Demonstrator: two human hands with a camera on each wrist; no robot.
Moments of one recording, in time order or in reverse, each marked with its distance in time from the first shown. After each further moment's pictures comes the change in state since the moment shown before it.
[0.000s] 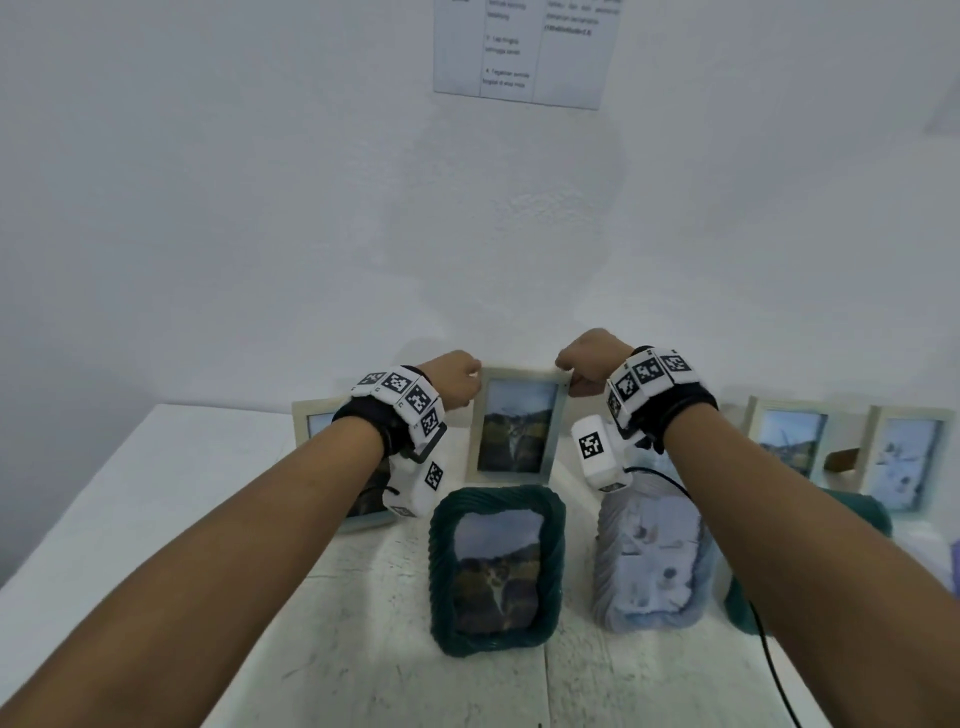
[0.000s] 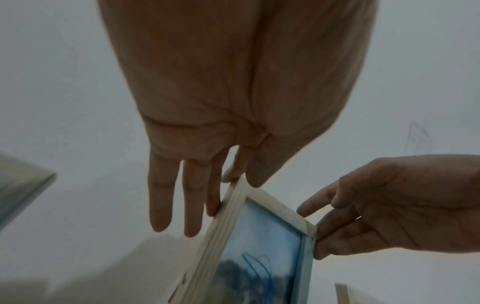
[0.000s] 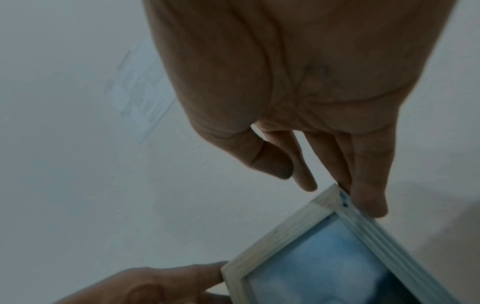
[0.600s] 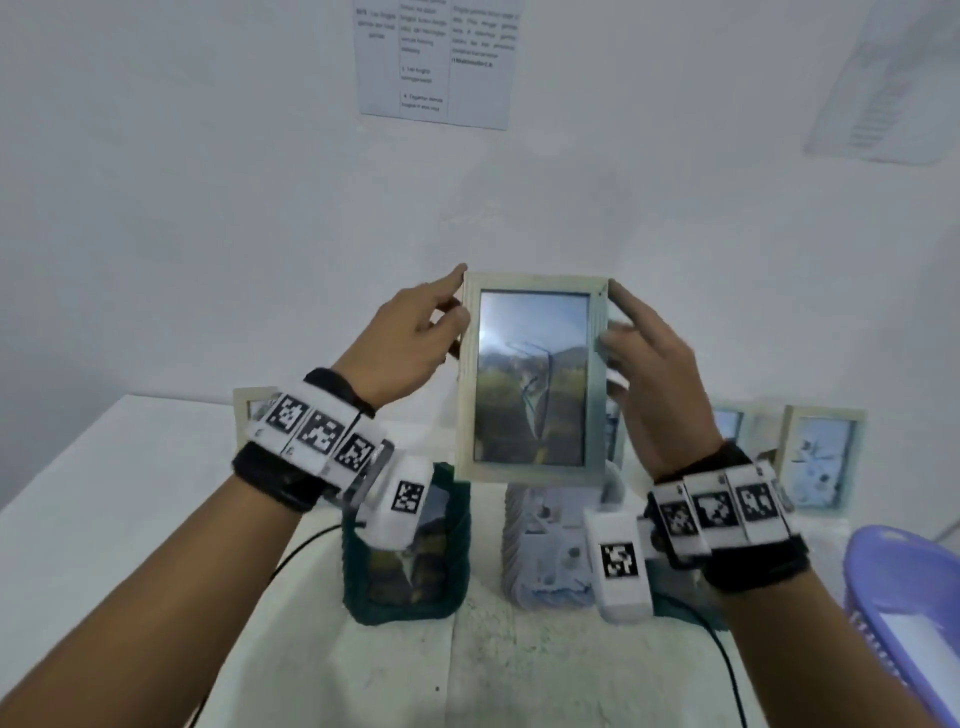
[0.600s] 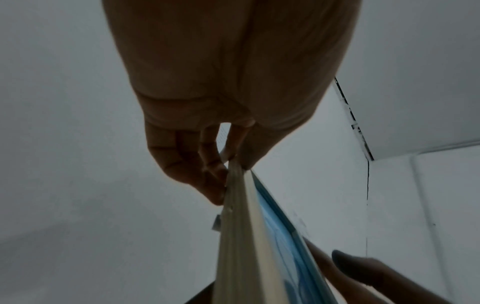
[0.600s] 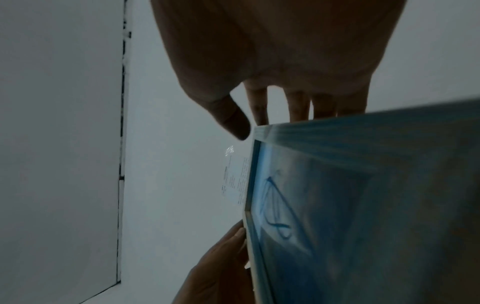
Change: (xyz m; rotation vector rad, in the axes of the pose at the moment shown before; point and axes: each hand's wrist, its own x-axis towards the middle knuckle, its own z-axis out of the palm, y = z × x) left_hand -0.124 0.112 0.012 -0.325 0.524 0.431; right_hand -0.168 0.075 -0.039 1.181 0.358 -0.502
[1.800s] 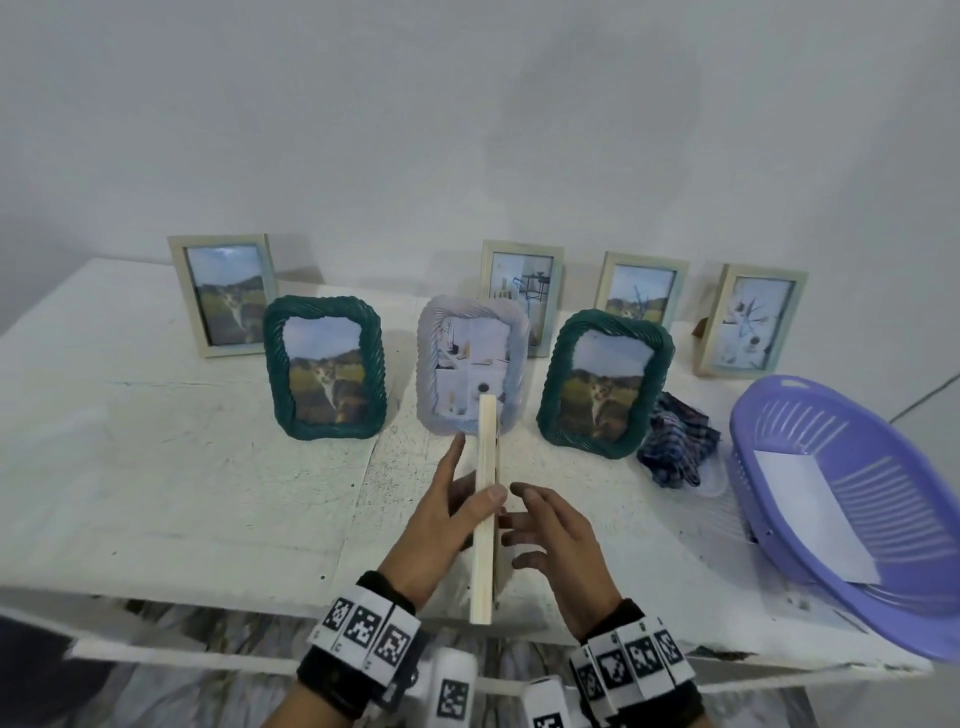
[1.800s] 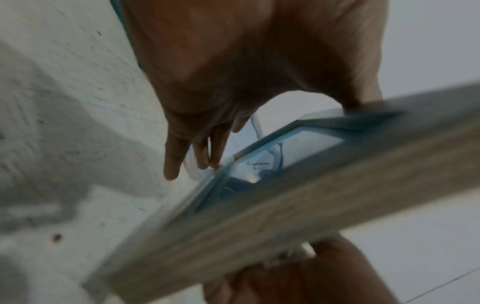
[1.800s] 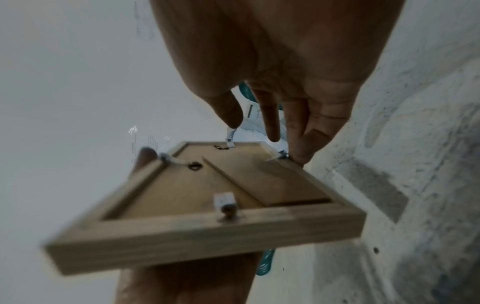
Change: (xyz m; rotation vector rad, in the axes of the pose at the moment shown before) left_hand -0.236 0.014 0.255 -0.762 -0.027 -0.634; right_hand -0.242 0.132 -0.124 0.015 -0.051 0.647
